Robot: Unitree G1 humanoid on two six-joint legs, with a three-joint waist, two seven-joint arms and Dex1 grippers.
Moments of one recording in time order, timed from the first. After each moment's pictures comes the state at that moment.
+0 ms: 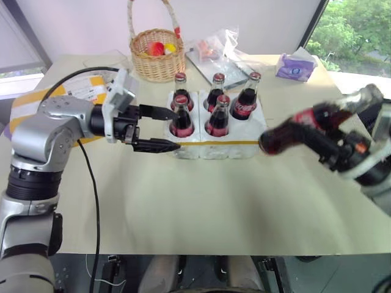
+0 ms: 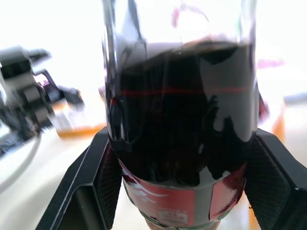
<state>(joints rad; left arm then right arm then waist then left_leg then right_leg) -0.75 0.79 -0.01 -0.10 -0.65 0.72 -1.29 -0.25 -0.75 -0.51 -0.43 1.28 0.76 0.41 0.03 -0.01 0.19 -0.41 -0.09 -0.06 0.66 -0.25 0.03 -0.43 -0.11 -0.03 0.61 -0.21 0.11</state>
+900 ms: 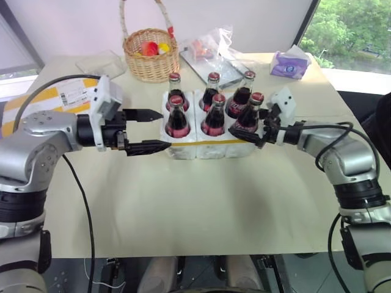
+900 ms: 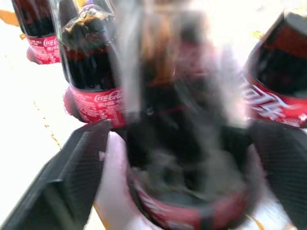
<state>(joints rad) -0.58 0.84 0.10 -0.24 -0.69 0.75 -1.12 -0.67 -0.70 0.10 0.08 0.47 0.57 0.77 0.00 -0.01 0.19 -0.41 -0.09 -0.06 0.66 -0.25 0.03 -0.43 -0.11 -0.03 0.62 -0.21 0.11</state>
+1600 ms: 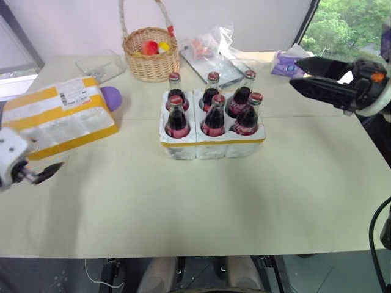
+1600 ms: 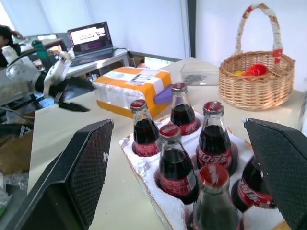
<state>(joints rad) 0.20 1.10 0.57 -0.01 -0.10 0.25 -0.83 -0.76 -0.96 -0.33 -0.03 0.93 0.96 1.03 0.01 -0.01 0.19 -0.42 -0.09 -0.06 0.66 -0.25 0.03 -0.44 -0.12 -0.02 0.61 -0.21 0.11</state>
